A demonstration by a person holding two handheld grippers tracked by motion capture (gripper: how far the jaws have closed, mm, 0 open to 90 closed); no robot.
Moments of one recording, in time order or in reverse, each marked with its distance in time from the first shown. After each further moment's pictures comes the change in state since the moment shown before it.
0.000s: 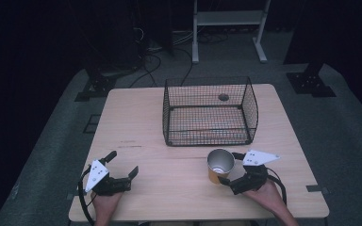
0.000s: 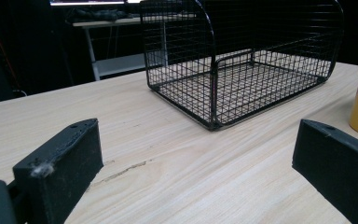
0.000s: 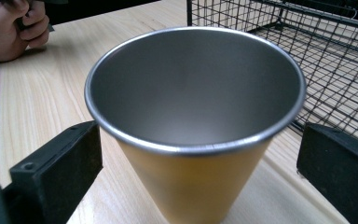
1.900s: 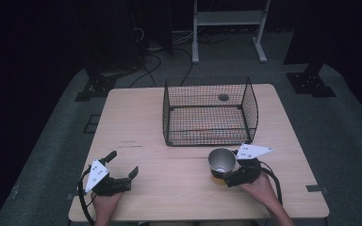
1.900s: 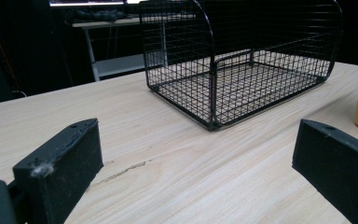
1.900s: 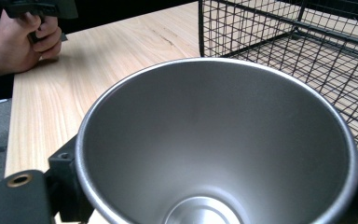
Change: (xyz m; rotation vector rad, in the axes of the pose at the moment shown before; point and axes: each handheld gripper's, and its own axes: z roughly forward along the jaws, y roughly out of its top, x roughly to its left) left arm 0.000 0.000 0.000 0.000 -0.001 0.002; right arm -0.005 0.016 0.014 -0.003 0.063 0.005
